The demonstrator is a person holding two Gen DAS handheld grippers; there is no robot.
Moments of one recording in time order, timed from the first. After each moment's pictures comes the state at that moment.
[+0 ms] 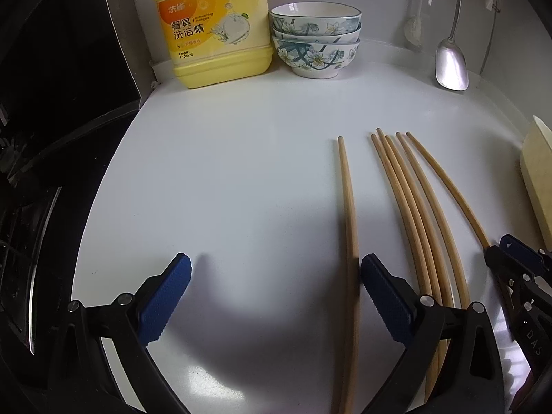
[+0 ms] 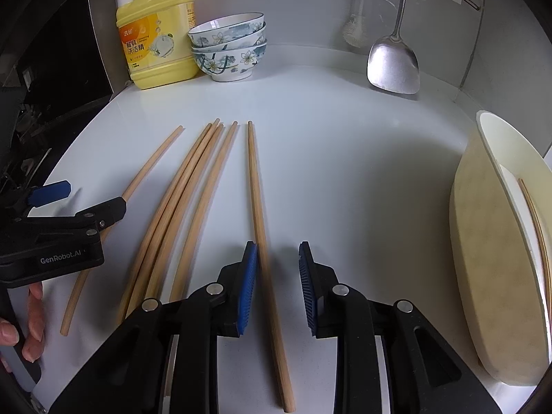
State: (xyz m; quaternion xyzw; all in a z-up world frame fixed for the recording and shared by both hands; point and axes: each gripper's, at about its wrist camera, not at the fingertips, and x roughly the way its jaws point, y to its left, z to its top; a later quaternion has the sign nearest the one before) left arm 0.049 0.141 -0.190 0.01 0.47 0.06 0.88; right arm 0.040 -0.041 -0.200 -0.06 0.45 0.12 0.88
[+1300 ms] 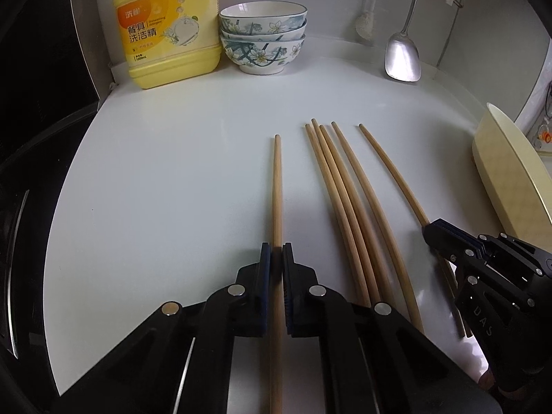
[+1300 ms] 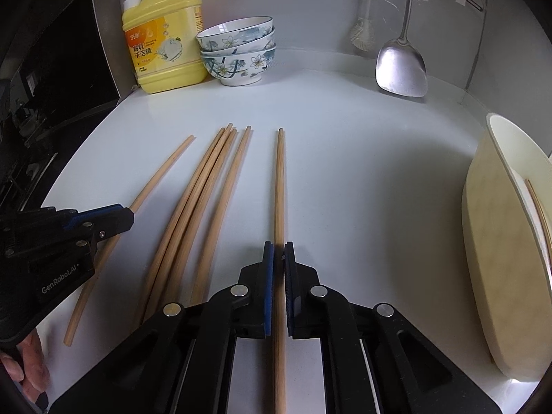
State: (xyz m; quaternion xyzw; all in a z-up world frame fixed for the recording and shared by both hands) left arm 0.035 0.119 -0.180 -0.02 0.48 -0.03 0.88; right arm 0.038 -0.036 -0.196 -0.03 0.45 0.13 0.88
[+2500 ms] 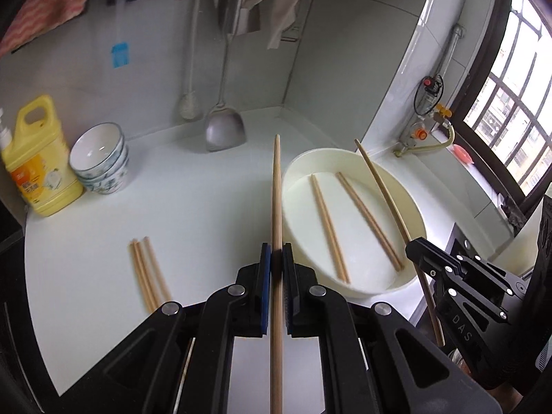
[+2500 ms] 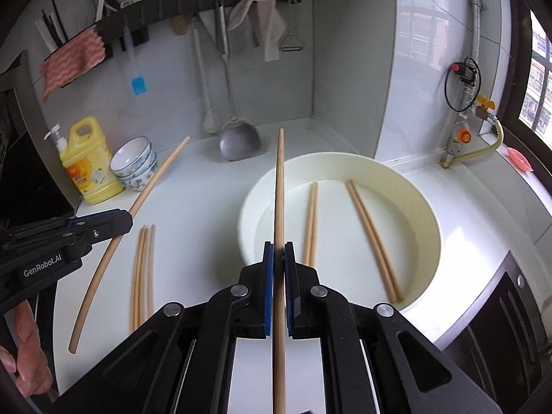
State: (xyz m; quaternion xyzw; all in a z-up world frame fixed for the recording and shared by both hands) left arm 0.030 -0.044 -0.013 0.00 0.43 -0.24 0.87; right arm -0.040 -0.208 -0.026 0.06 0.39 -0.05 0.92
